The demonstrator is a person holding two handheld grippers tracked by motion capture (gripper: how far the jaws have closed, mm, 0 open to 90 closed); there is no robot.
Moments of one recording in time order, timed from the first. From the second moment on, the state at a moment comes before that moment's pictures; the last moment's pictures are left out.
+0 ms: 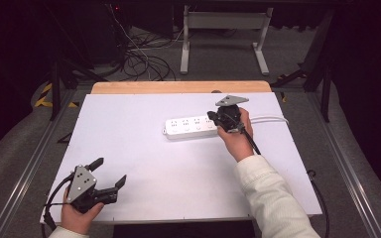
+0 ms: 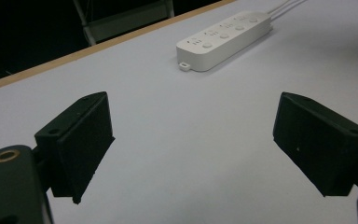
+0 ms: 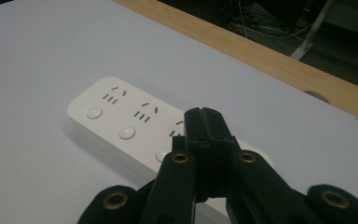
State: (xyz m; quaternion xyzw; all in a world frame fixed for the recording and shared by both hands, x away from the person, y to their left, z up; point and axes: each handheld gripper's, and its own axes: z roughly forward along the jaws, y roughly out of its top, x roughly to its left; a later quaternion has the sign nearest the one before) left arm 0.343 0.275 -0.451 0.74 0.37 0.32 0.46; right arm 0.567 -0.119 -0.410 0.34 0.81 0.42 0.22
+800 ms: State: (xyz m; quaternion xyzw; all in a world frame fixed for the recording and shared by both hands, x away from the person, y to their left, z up) left arm 0.343 0.276 -0.450 0.74 0.37 0.32 0.46; right arm 0.546 -0.128 -0.387 0.32 0.81 0.44 0.21
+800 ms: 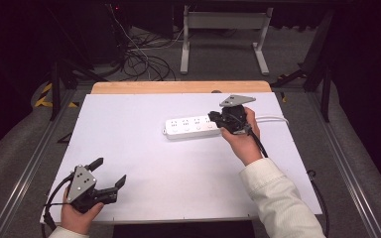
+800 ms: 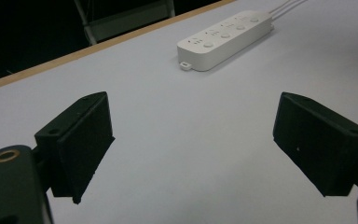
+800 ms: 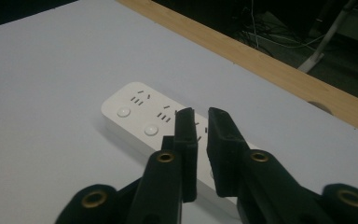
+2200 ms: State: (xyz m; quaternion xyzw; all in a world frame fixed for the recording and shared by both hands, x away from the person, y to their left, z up) left arm 0.337 0.269 -0.448 0.74 0.36 0.32 0.47; right arm 0.453 -0.217 -0.410 0.27 0.80 0.51 0.16
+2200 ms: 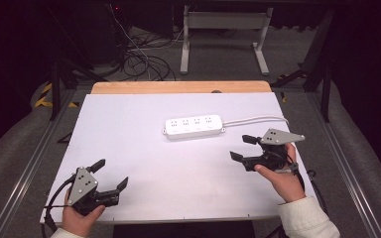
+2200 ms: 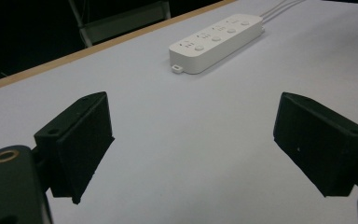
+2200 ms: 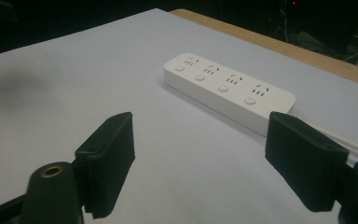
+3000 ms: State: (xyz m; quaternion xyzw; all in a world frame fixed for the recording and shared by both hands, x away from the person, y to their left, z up) left arm 0.331 0.264 -0.450 0.75 0.35 0.32 0.46; right arm 0.433 -0.242 -0.486 0.29 0.83 0.46 0.14
